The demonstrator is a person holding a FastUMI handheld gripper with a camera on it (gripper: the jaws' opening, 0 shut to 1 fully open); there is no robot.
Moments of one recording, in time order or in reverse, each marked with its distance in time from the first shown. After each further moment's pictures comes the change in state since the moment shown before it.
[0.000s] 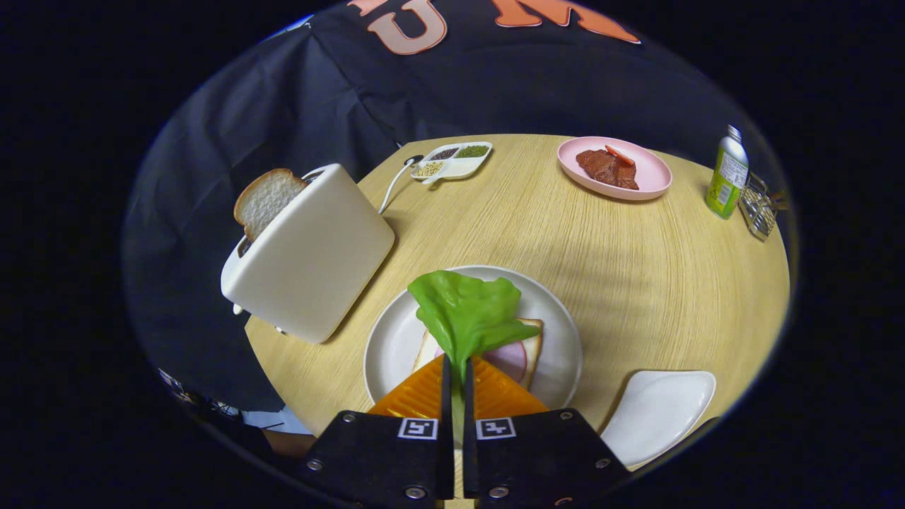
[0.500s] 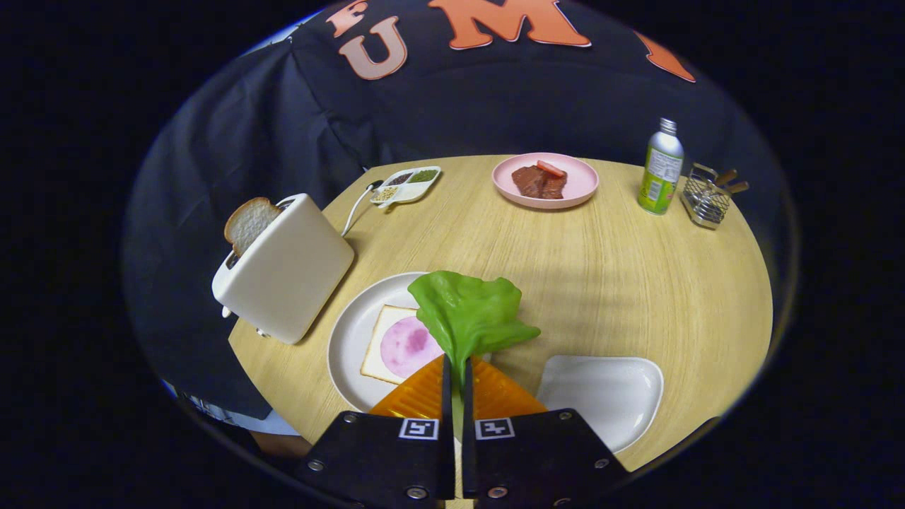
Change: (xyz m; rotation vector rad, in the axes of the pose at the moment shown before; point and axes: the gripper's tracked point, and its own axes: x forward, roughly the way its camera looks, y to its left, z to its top) arm -0.048 -0.042 -0.001 0.024 -0.094 -0.091
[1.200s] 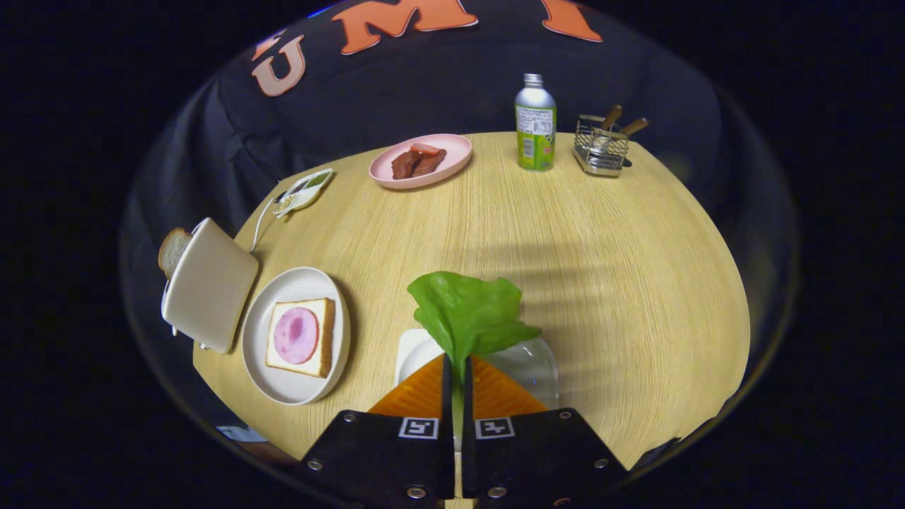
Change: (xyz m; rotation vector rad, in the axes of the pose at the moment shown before) arm -0.032 -0.121 -0.031 0.198 0.017 -0.241
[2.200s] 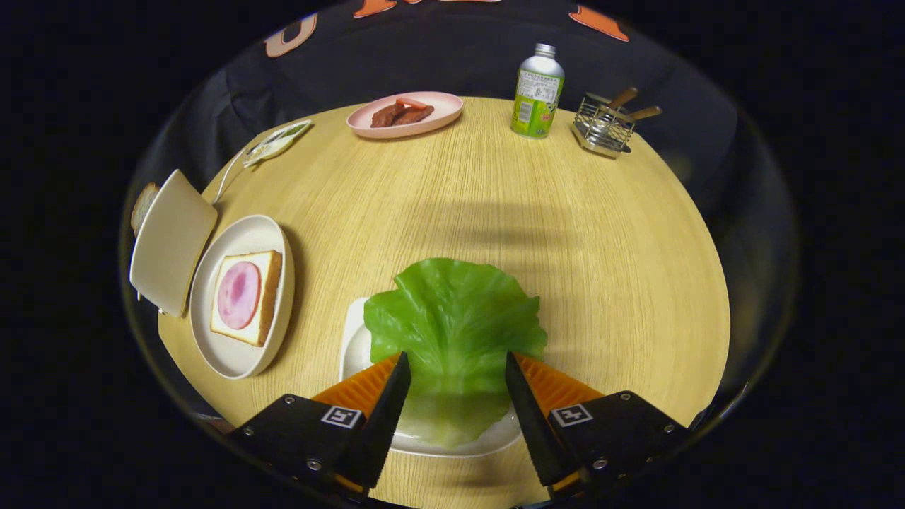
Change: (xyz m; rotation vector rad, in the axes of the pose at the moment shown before) arm 0.033 -0.044 -0.043 -0.102 0.185 -0.151
